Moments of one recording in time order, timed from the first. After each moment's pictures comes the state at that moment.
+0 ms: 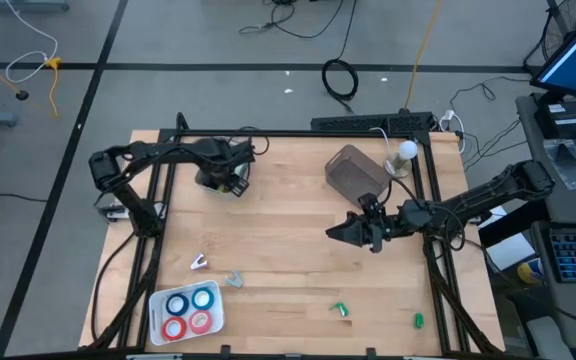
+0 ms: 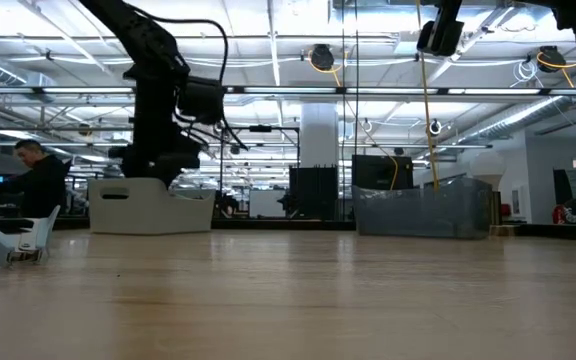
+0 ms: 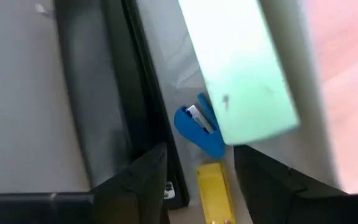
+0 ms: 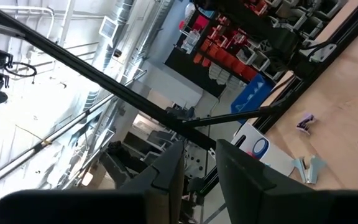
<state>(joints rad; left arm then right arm) 0.50 1.64 1.01 -0.89 -0.20 -0.43 0.29 1.11 0.52 0.74 0.13 1.02</state>
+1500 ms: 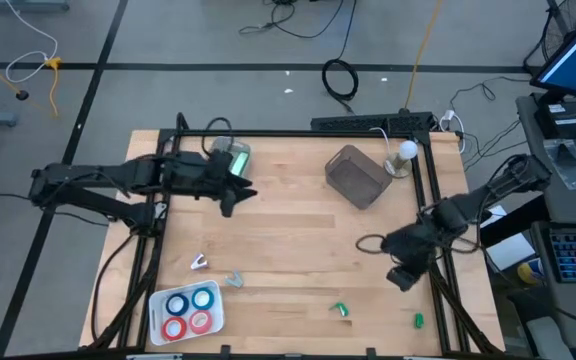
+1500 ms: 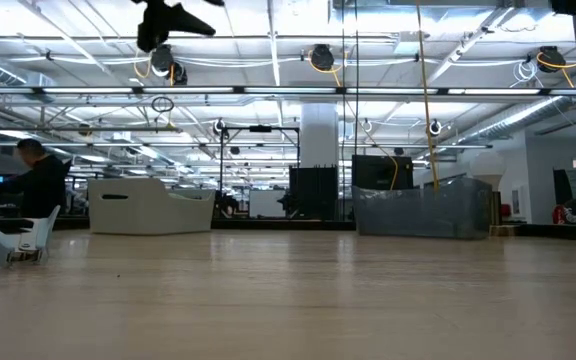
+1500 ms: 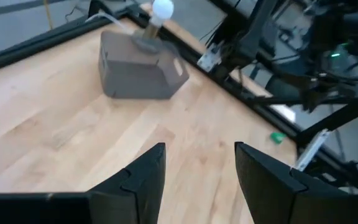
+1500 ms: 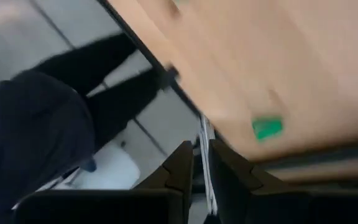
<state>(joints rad) 0.04 1.05 1.01 -0.39 -0.10 -0.59 0.49 1.08 0.96 -0.93 -0.53 1.40</state>
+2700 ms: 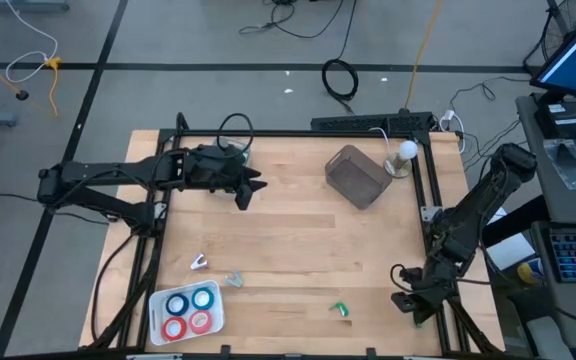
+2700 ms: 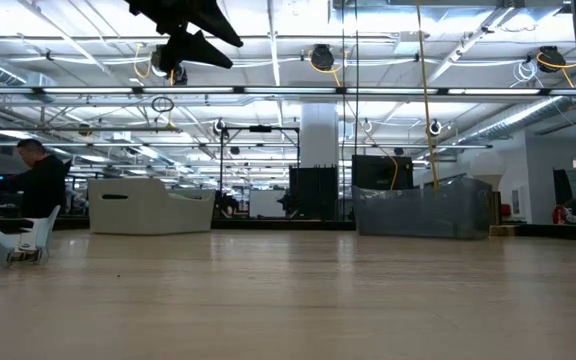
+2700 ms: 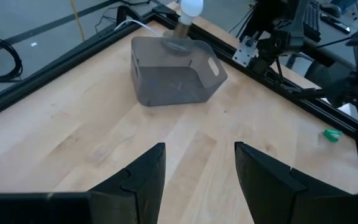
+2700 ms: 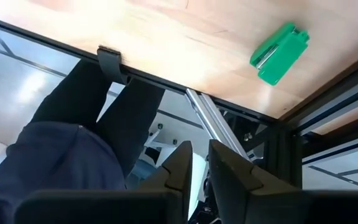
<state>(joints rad) 0.14 1.16 1.01 -0.34 -0.10 -0.43 0.93 1.08 0.57 -0.32 -0.37 2.36</state>
